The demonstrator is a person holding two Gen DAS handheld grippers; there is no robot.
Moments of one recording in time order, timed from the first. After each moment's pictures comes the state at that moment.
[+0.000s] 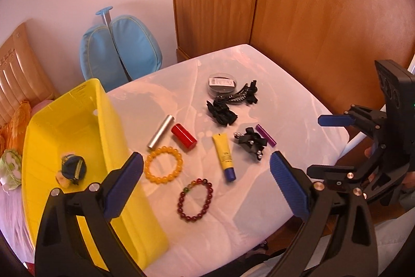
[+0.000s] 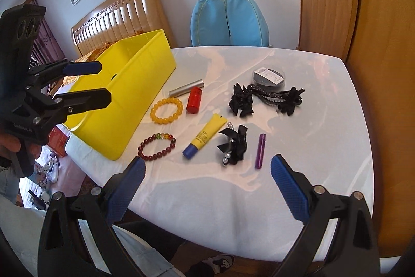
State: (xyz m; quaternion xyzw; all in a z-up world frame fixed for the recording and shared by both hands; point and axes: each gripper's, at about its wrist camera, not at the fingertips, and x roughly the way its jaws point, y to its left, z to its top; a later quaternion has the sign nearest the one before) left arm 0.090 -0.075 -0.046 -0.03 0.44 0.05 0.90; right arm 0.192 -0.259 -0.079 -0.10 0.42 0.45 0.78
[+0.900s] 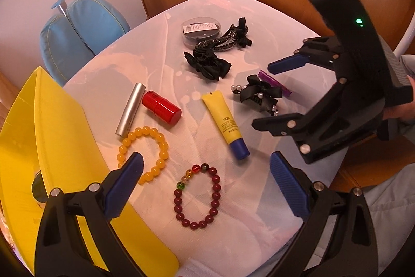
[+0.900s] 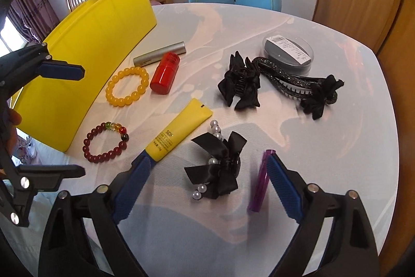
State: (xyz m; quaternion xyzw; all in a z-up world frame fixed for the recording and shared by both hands) left arm 0.130 -0.074 -0.131 0.05 0.53 -0.03 0.85; right arm 0.249 -0.178 -0.167 -0.19 0.47 0.44 0.74
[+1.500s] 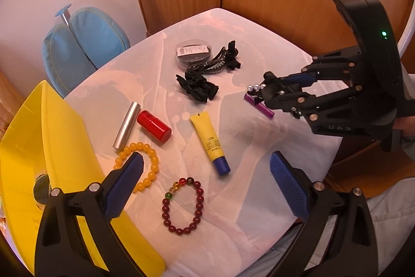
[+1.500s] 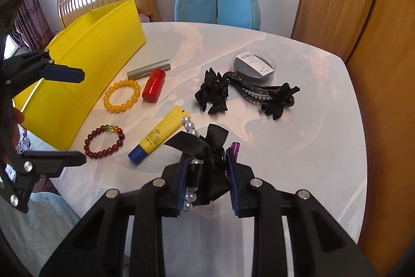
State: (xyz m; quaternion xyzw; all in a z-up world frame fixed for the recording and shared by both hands) left arm 0.128 -0.094 -0.103 0.03 0.49 -0.03 0.87; right arm 0.237 -0.228 -0.122 -0.17 0.43 0.41 0.78
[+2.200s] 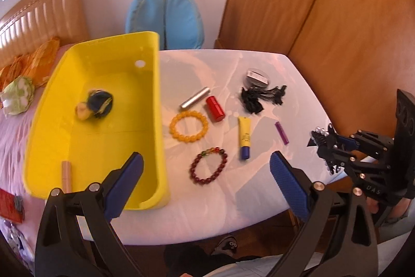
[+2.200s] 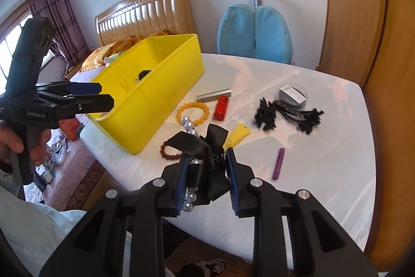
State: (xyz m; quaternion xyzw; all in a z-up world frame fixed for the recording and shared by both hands) left arm 0.012 -0.039 -0.037 -0.16 0.43 0.18 0.87; right arm 0.160 -0.240 -0.050 -0.13 0.37 0.51 0.76
